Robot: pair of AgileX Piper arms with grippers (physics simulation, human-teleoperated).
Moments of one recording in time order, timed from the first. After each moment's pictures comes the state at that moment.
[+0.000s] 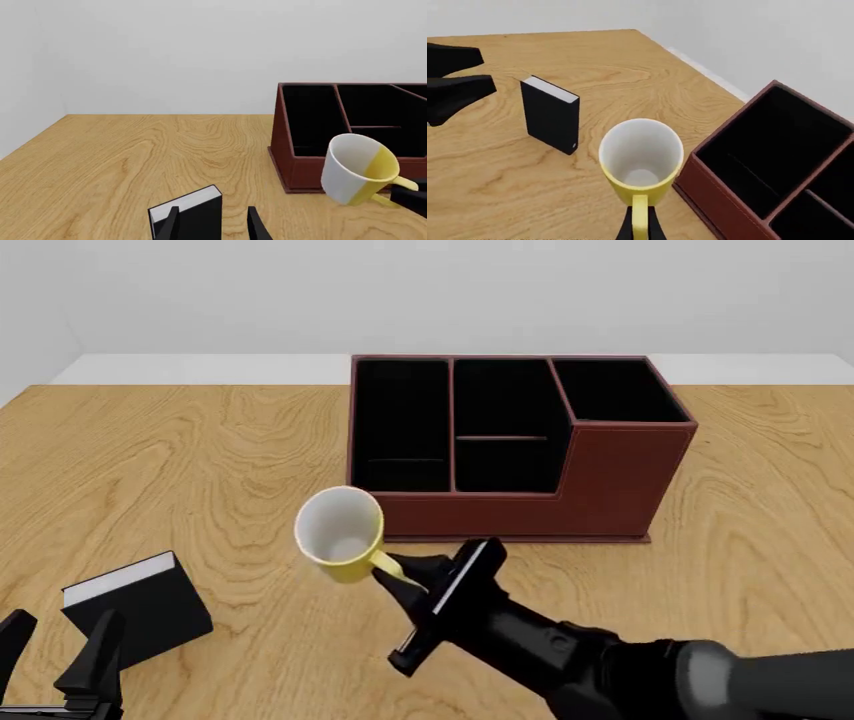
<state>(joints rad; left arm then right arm) 0.00 0.00 0.00 0.00 0.00 0.90 1.60 -0.60 -0.75 -0.20</state>
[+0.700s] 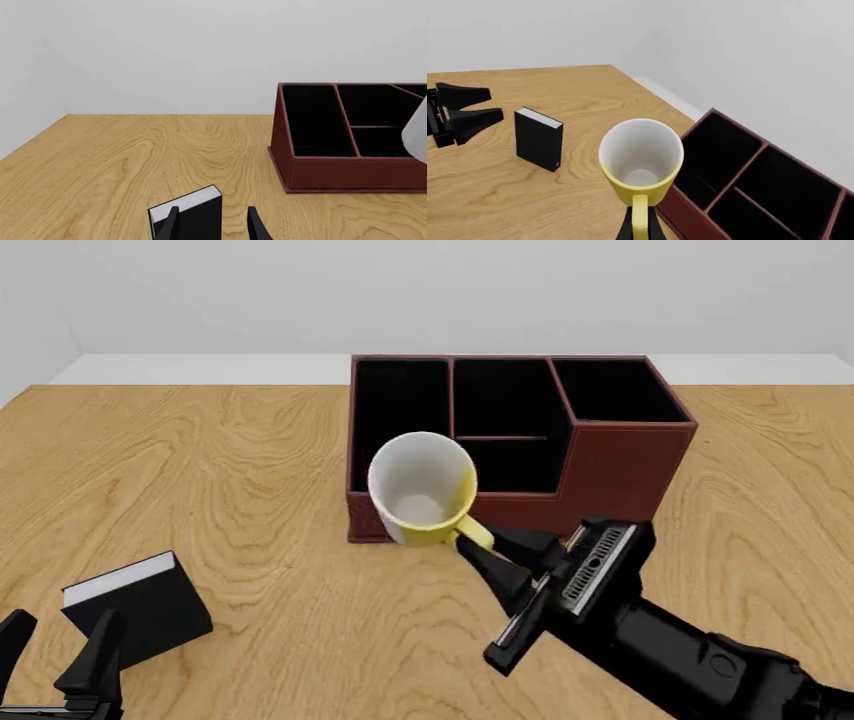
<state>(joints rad) 0.00 0.00 0.00 0.00 0.00 0.84 1.11 -0.45 -0.54 -0.23</state>
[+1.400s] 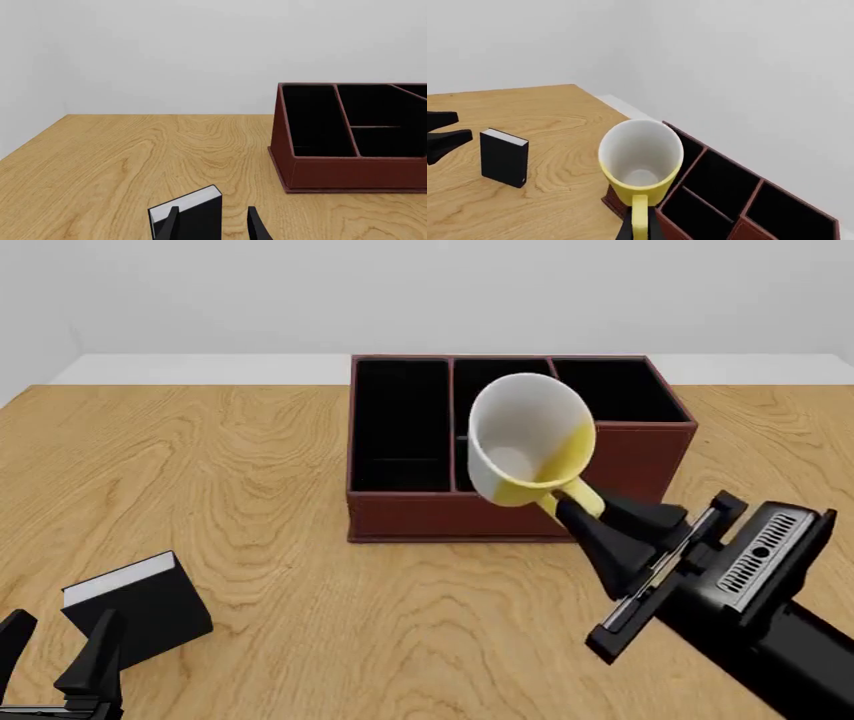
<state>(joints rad) 0.00 0.00 0.00 0.00 0.00 0.71 0.76 -0.45 -0.30 -0.26</state>
